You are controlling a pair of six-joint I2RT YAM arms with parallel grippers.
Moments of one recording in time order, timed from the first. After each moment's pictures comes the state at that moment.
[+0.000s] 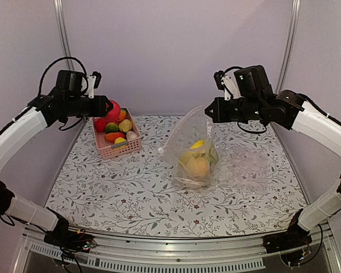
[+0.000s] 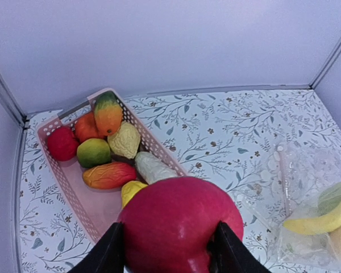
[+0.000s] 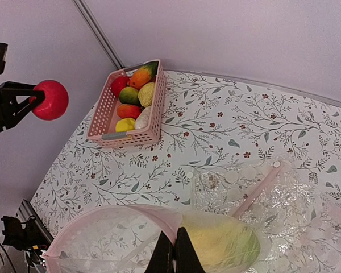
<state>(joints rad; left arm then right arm) -0.35 1.36 1.35 -0.56 -0.06 -0.16 0.80 1.45 1.52 -0.57 0.09 0.41</state>
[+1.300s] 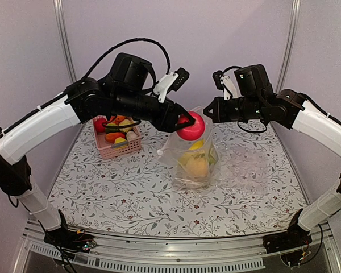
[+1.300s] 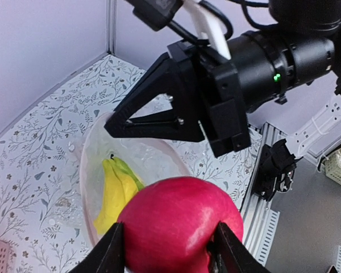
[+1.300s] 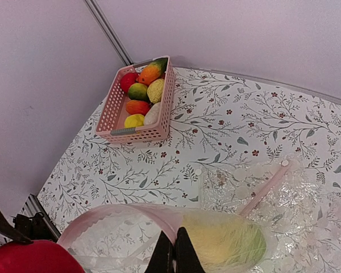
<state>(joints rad) -1.02 1.62 1.81 -0.67 0.14 -0.15 0.80 1.45 1.53 -0.58 0.05 0.41</state>
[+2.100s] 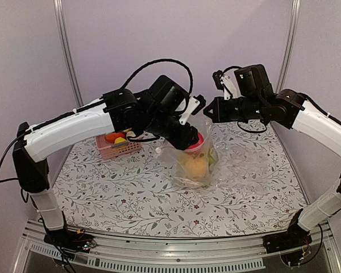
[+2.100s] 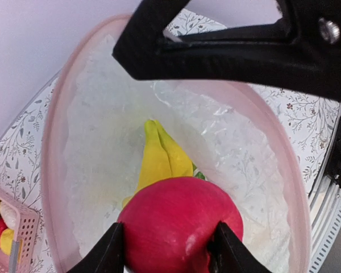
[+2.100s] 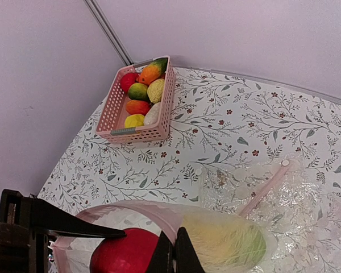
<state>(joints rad) -1.09 1.82 1.89 -0.80 -0.18 -0.12 0.80 1.45 1.53 -0.58 0.05 0.41</state>
